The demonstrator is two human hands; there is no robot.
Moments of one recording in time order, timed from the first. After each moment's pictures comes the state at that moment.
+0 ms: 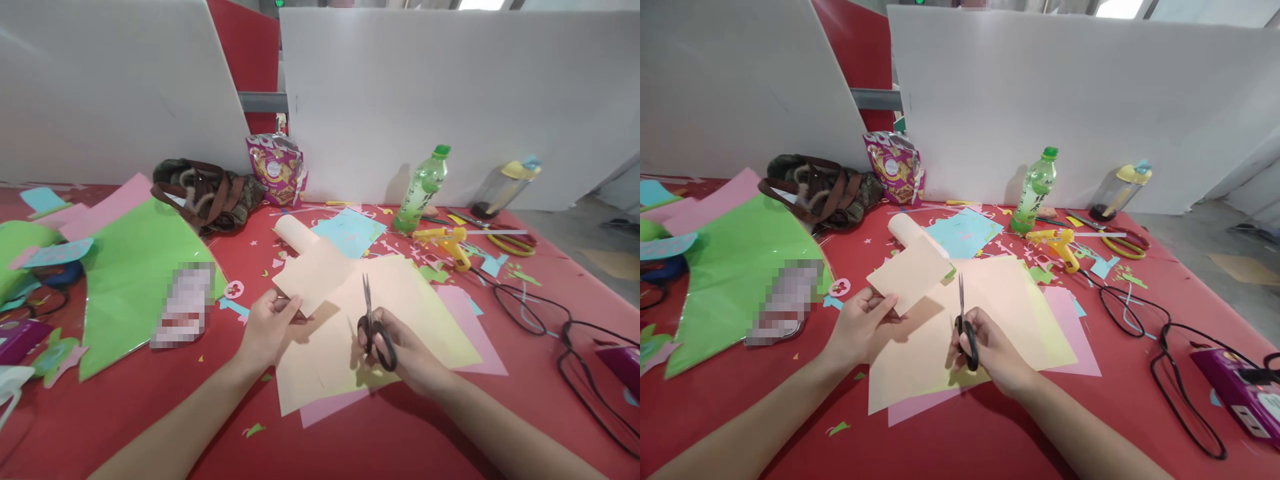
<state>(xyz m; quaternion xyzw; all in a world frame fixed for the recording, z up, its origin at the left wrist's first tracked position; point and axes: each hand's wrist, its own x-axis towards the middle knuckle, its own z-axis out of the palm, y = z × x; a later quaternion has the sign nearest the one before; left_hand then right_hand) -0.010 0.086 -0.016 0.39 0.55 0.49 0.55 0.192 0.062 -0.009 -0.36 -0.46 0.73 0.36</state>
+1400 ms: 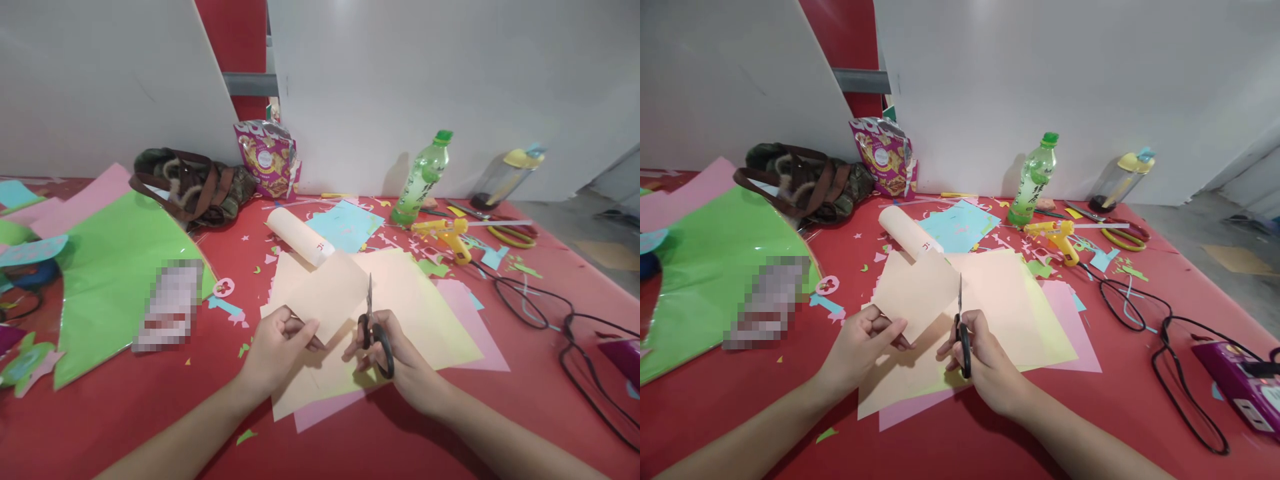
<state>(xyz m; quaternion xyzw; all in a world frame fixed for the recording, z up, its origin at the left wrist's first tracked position) 0.008 0.065 -0.009 0.46 0.58 0.38 0.56 0.195 0.050 -0.022 -0.41 -0.56 0.64 0.34</state>
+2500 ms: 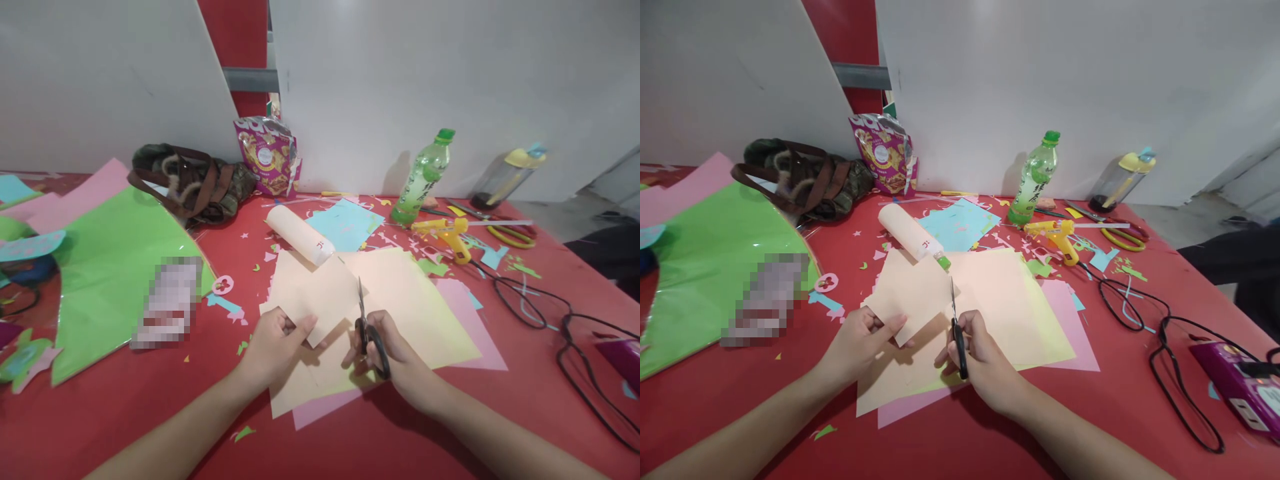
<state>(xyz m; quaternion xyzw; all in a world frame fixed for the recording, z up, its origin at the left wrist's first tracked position) 0.005 0.068 -0.012 0.48 0.57 0.34 0.57 0.190 0.052 -0.017 -0.41 -0.54 0.66 0.32</state>
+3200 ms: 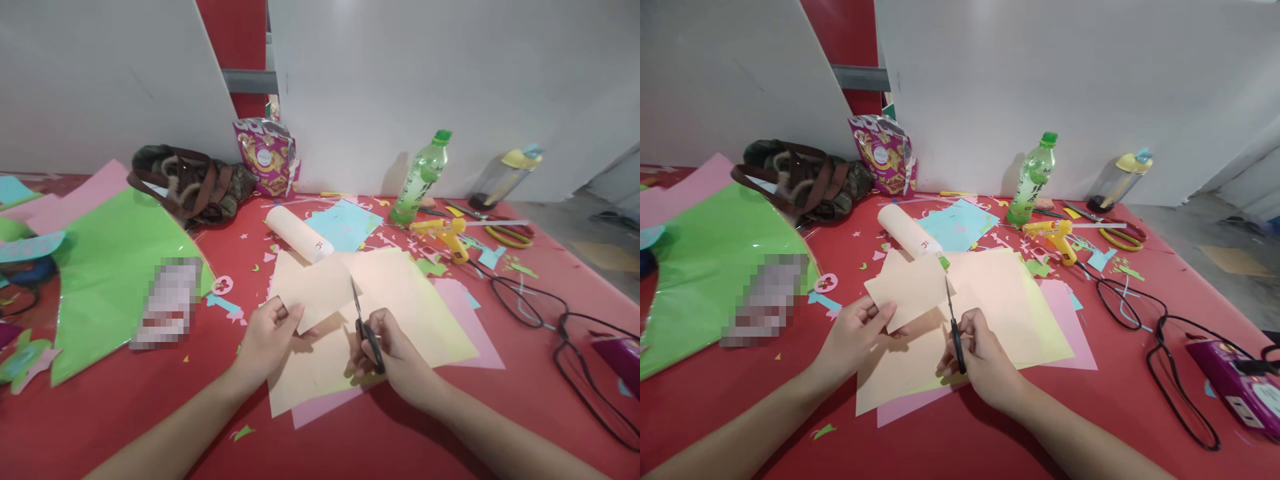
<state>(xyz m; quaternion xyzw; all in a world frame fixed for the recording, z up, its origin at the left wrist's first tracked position) 0.001 0.071 -0.013 0.44 0.58 0.40 0.56 0.188 0.050 -0.023 -0.44 -0.48 0.68 0.34</state>
